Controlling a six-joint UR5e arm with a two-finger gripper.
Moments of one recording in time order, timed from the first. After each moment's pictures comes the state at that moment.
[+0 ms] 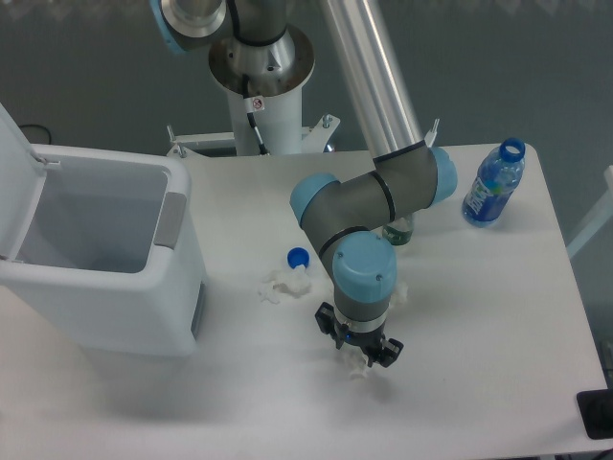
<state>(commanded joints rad) 2.44 -2.20 -1.51 -0.92 1.58 0.99</state>
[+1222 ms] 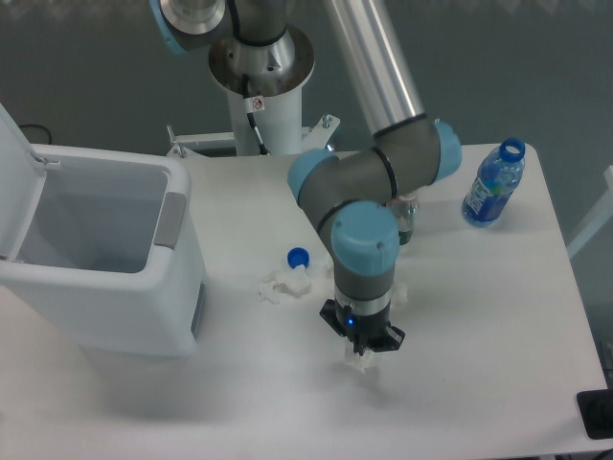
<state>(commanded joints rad) 2.45 -2.03 -1.51 -0.92 1.47 0.87</state>
